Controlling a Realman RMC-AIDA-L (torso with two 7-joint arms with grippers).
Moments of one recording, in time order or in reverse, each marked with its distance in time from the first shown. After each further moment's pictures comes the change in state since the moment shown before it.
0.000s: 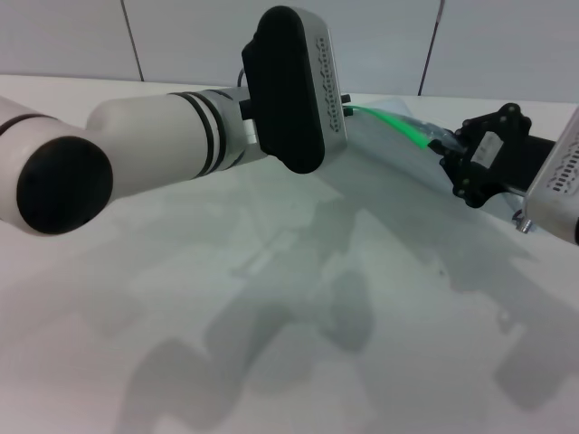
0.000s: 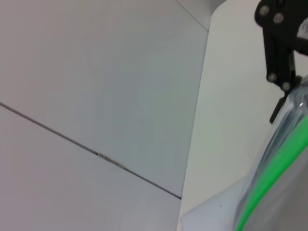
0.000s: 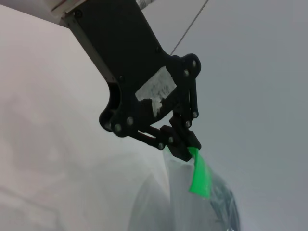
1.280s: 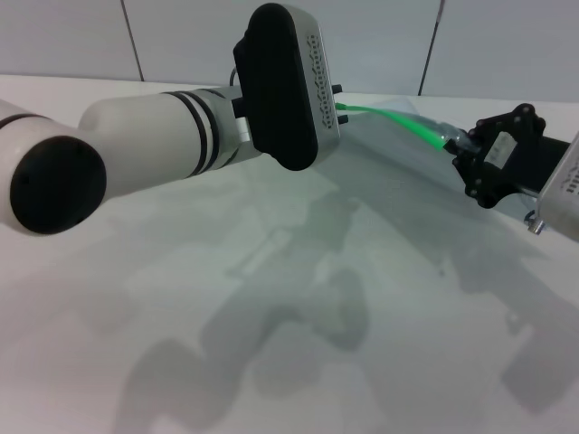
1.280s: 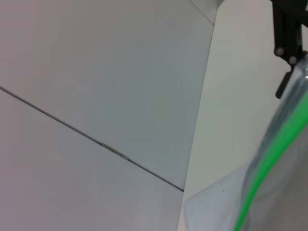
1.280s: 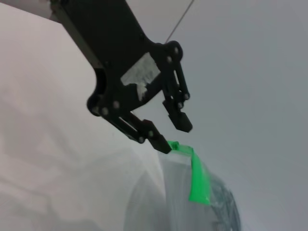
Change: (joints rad) left arm 0.009 0.001 -0.011 -0.006 0.010 -0.006 -0.012; right arm -0.022 -0.001 0.014 -0.013 0.000 -0.001 -0.010
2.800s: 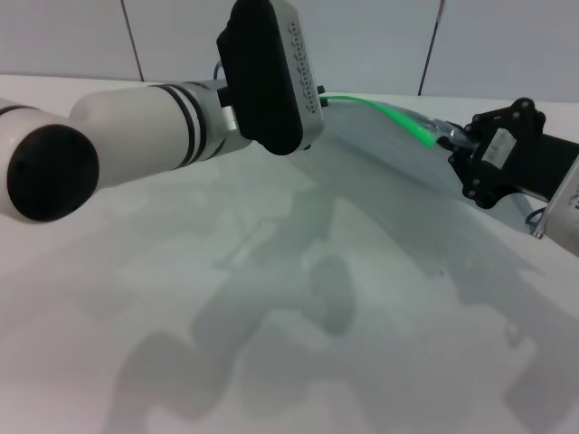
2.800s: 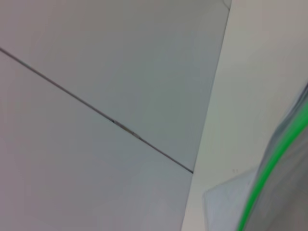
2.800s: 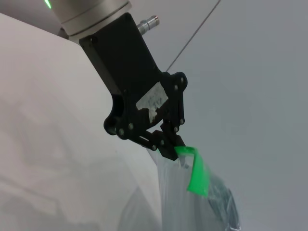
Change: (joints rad) left arm -0.017 0.000 -0.043 0.051 -0.008 0.012 -0.002; right arm -0.062 0.000 -0.028 -0.101 0.008 -0.006 -0.032
